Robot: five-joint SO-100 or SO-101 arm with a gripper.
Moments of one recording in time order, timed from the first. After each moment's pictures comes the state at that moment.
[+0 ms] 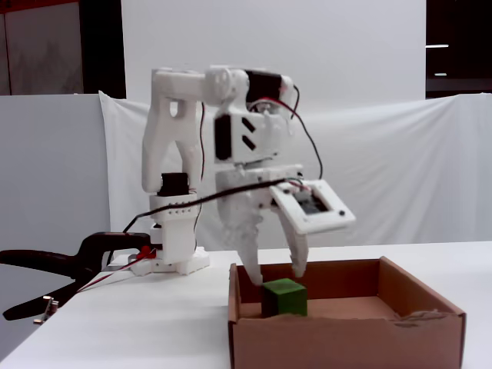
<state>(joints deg) -28.7 83.8 90.8 65.3 -63.7</state>
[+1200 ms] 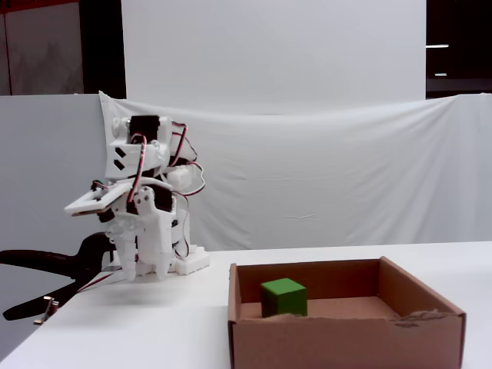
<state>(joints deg) 8.1 177.2 168.2 69.9 -52.7</state>
